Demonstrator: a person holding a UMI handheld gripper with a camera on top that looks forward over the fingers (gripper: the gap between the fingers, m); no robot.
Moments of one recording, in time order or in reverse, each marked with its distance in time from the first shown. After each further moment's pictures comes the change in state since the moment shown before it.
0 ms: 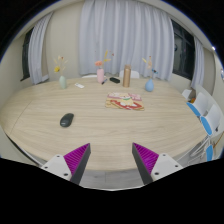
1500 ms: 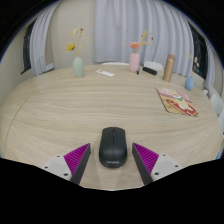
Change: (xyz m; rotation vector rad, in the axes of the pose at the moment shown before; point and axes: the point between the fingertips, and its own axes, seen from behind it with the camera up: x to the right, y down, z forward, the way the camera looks) arm -0.252 -0.030 0.236 -0.079 -0.053 -0.019
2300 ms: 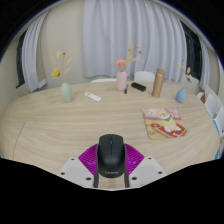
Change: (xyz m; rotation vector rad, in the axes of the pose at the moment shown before) arm 0.055 -0.116 -0.030 0.068 0.035 0.070
